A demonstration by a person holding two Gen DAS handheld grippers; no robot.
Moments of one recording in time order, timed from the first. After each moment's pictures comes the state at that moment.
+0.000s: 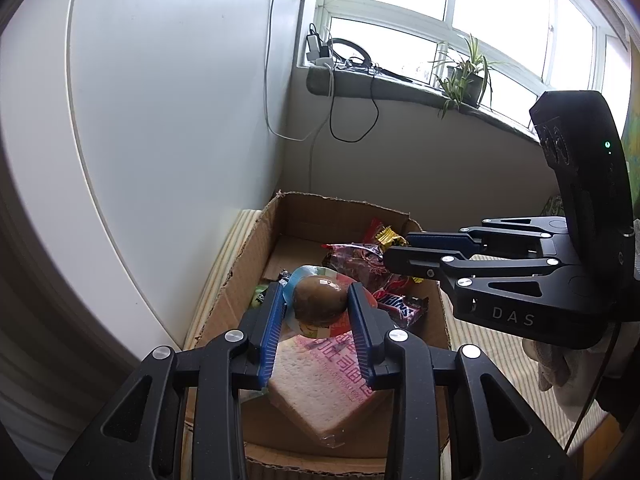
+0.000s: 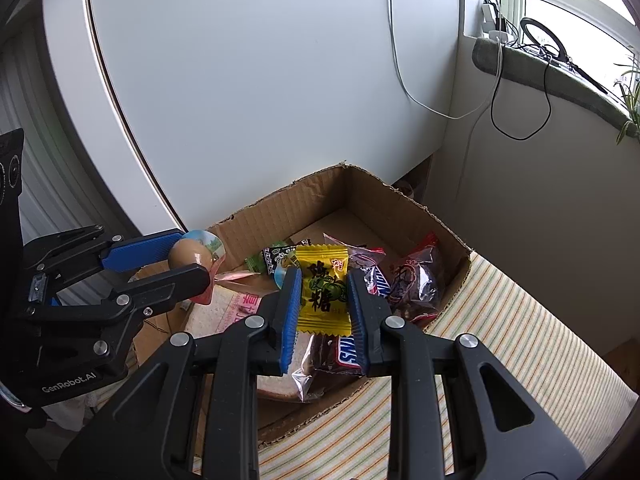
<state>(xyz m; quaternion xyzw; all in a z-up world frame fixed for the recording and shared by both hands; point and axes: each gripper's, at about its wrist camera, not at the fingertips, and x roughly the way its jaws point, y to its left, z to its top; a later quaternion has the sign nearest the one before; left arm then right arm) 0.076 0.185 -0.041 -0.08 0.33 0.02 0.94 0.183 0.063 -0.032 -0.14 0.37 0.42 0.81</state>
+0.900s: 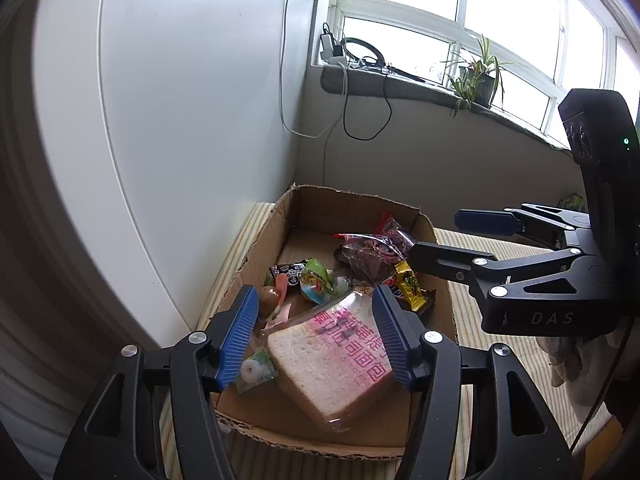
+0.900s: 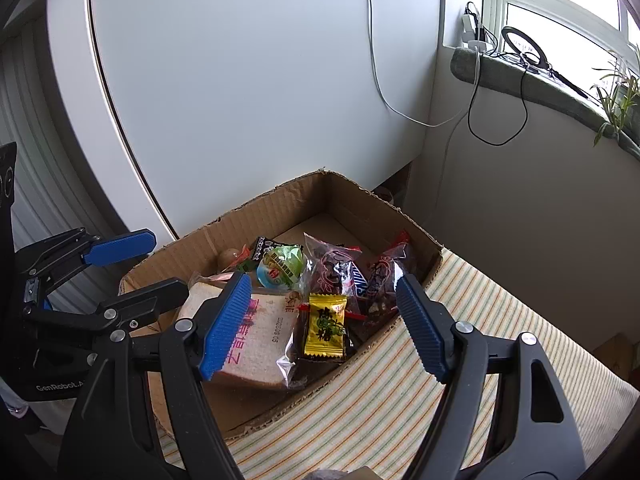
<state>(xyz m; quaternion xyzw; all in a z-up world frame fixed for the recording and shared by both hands) 0.060 0.184 -0.041 -0.08 0.33 0.05 0.94 0.175 0.048 -0.023 -0.14 0.36 0.40 0.83</state>
